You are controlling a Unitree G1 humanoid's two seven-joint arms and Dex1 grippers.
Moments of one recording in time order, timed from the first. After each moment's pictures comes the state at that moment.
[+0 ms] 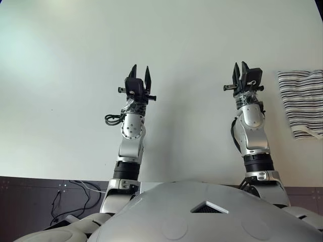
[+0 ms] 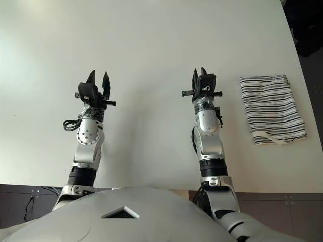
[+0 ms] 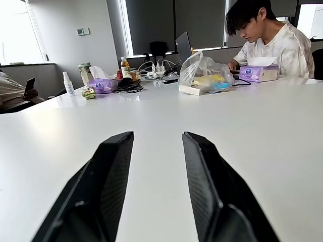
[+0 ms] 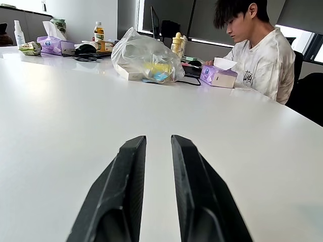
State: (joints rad) left arm 0.03 0.01 -0.07 0.18 0.09 -0.28 0.01; right arm -0.09 -0.11 0.04 0.24 -0.04 -0.16 0.00
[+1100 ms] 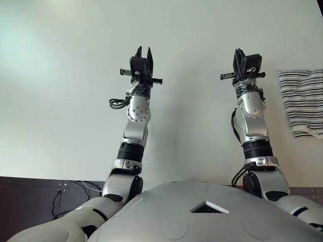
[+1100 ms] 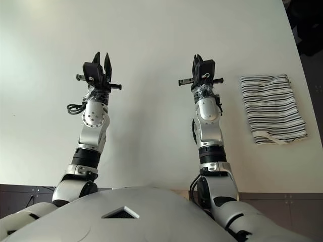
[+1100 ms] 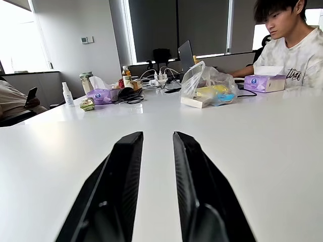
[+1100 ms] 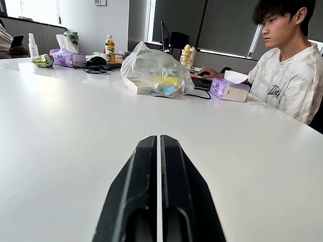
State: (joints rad) left arm -0.18 -0.01 -0.08 0.35 0.10 -0.32 0.07; right arm -0.23 -0.10 -0.01 0.39 -0.04 -0.23 0.07
